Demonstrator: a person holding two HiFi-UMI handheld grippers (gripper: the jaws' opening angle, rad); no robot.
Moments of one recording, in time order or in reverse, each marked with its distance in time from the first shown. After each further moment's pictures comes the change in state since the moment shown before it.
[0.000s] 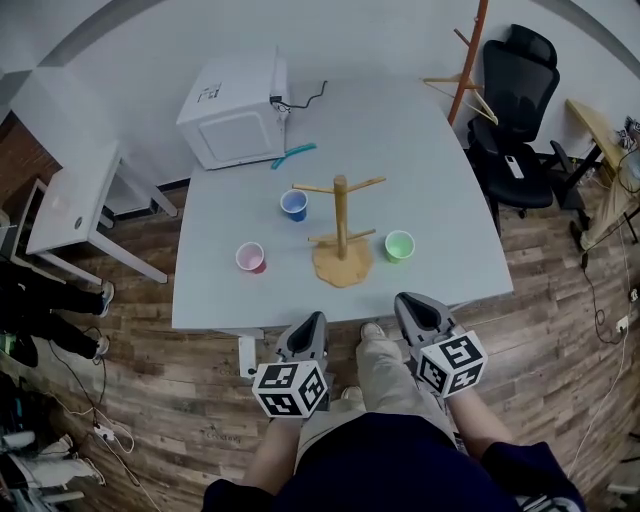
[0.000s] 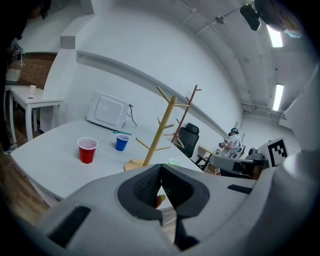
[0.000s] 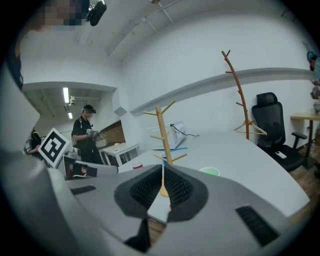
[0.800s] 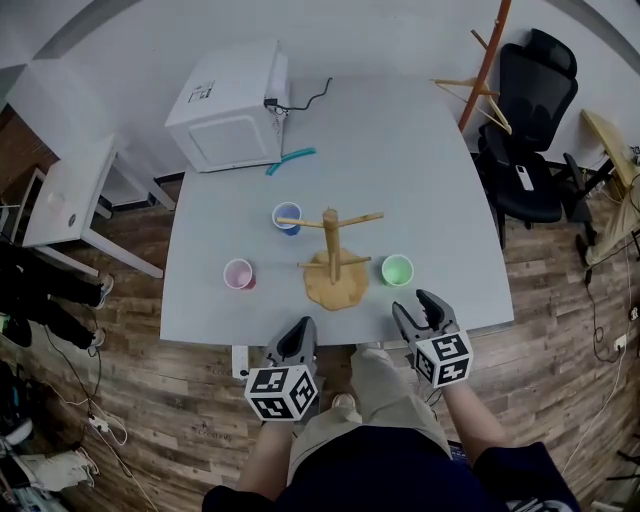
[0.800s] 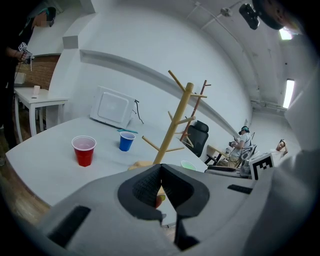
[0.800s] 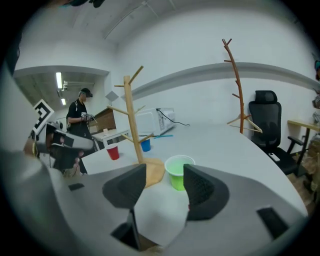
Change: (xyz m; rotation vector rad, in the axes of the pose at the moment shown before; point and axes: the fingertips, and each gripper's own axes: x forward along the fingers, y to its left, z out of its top) left arm 0.053 0.027 0.004 -0.019 0.019 0.089; right arm 0.059 -0.100 -0.049 -0.062 0.133 -0.078
